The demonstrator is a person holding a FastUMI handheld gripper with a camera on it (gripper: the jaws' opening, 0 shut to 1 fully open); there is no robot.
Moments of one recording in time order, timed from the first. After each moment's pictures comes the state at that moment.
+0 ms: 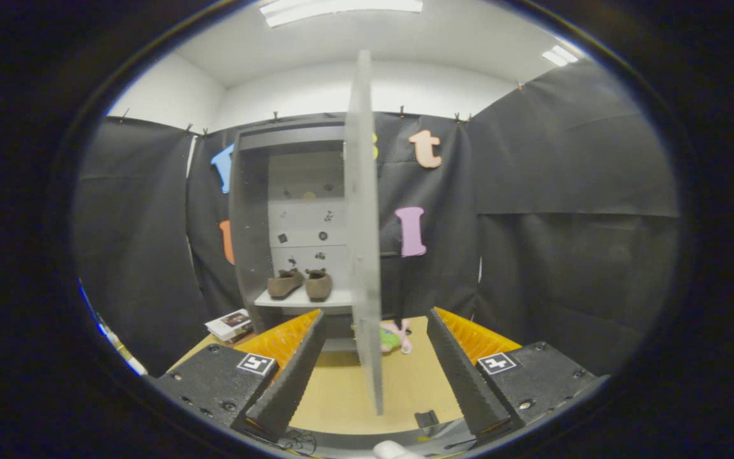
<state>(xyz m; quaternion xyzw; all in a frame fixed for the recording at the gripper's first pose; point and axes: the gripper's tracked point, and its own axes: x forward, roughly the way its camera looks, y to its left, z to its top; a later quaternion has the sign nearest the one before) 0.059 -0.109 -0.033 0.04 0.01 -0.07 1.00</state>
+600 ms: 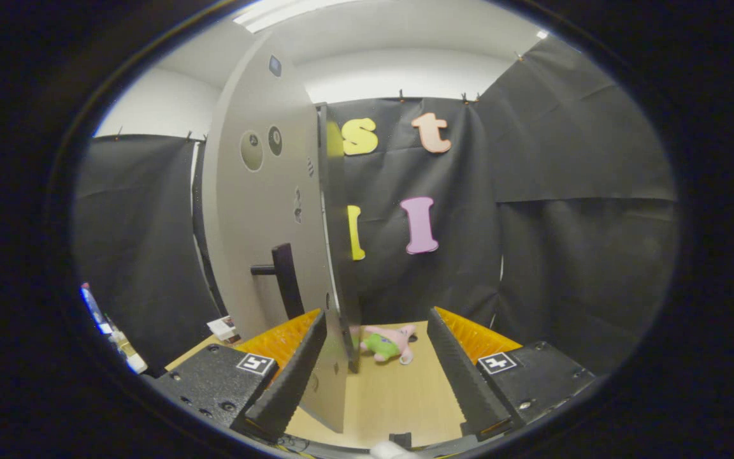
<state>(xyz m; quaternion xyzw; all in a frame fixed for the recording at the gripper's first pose) 0.184 -0.186 -0.043 0.05 0.04 0.05 1.00</state>
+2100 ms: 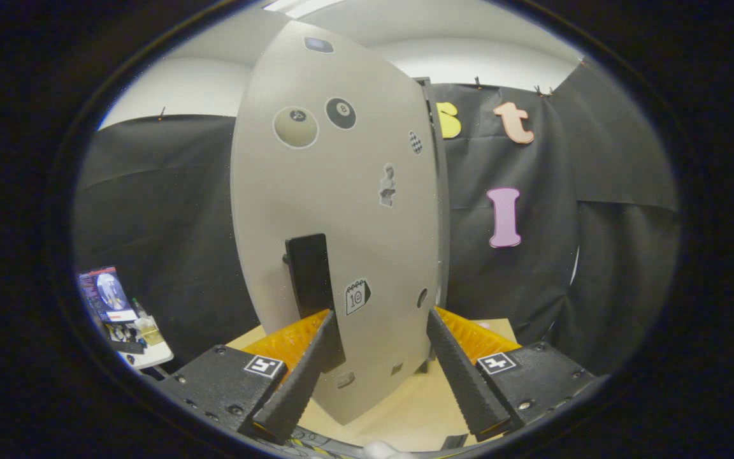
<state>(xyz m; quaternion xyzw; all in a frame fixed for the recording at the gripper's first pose) 0.206 -0.003 -0.056 0.02 0.06 0.16 0.98</state>
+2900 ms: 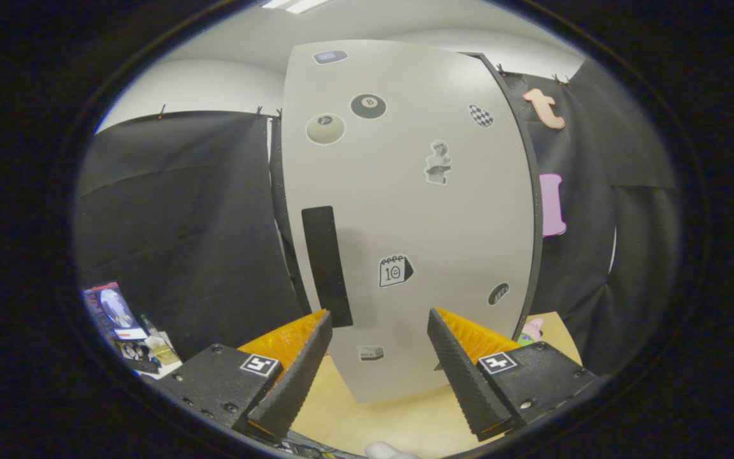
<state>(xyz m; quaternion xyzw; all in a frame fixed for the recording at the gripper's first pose) 0.264 0.122 -0.068 0.04 0.07 0.18 0.98</state>
